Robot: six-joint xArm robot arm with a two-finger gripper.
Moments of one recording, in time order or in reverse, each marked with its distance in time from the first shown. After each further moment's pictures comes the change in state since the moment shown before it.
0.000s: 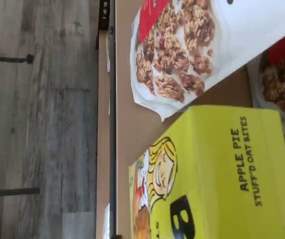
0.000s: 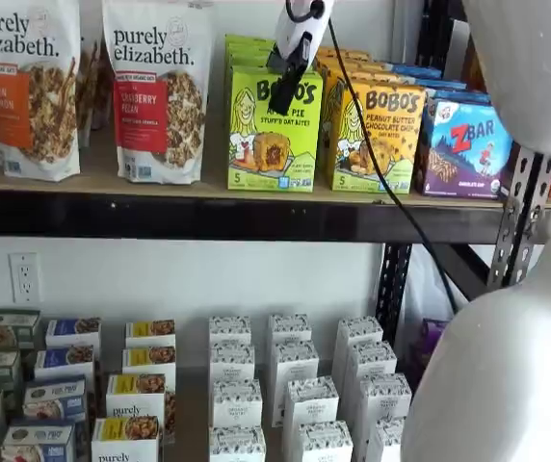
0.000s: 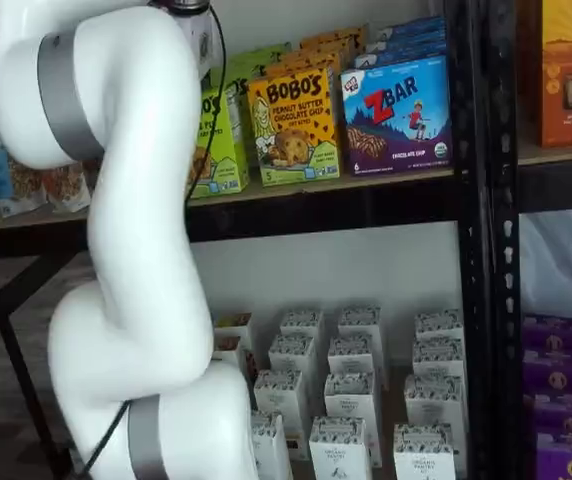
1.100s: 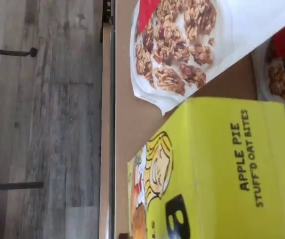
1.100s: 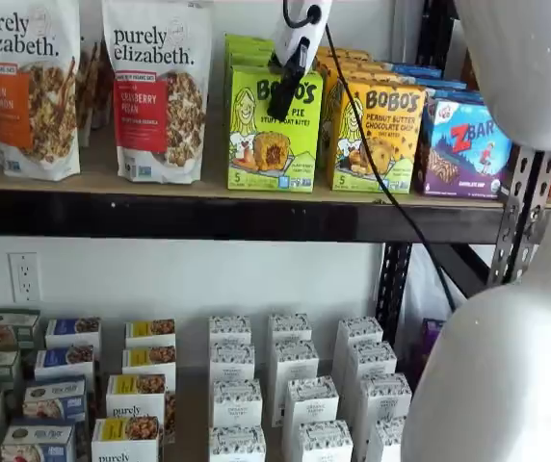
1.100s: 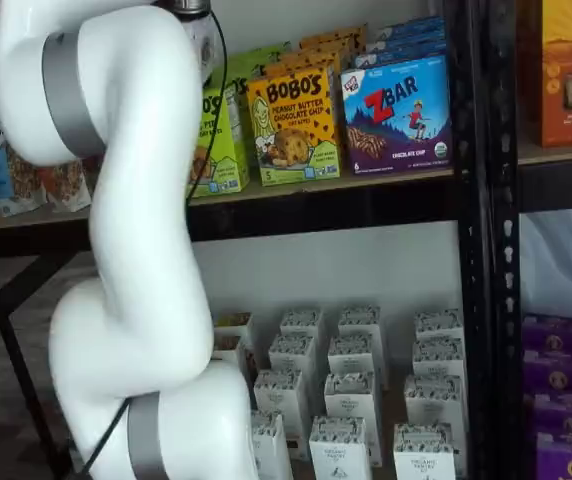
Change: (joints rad) arm 0.004 0.027 -0.012 -0.012 0.006 -0.002
